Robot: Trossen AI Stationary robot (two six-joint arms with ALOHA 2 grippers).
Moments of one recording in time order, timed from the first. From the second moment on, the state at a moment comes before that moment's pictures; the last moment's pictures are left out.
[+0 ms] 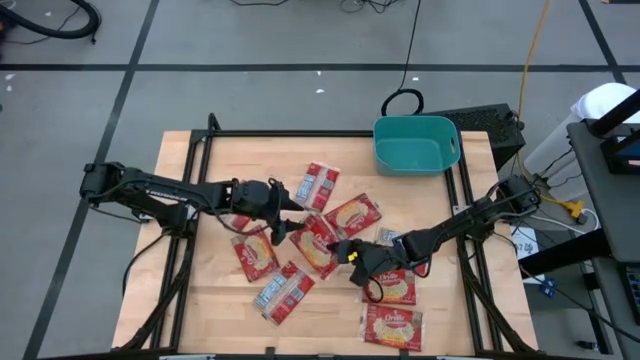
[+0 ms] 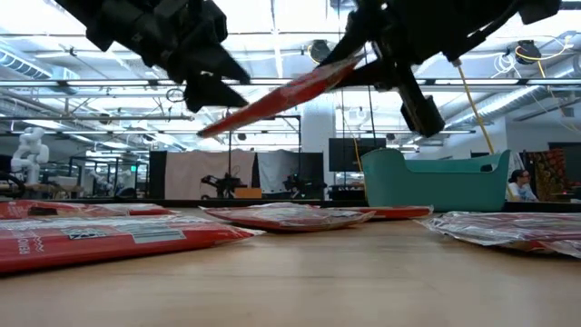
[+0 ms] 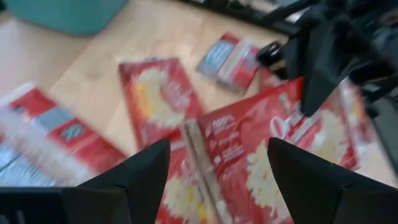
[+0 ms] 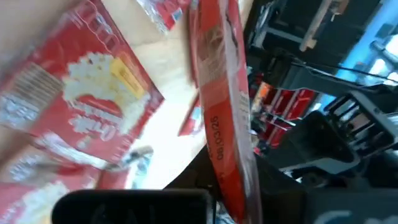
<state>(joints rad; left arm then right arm) 0.02 1.28 0.69 0.12 0.07 -0.27 0.40 1.64 0.84 0.30 0.59 -1.57</state>
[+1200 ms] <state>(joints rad) 0.15 1.28 0.69 0.18 0.48 -0.17 0.36 1.64 0.80 0.48 0.69 -1.89</state>
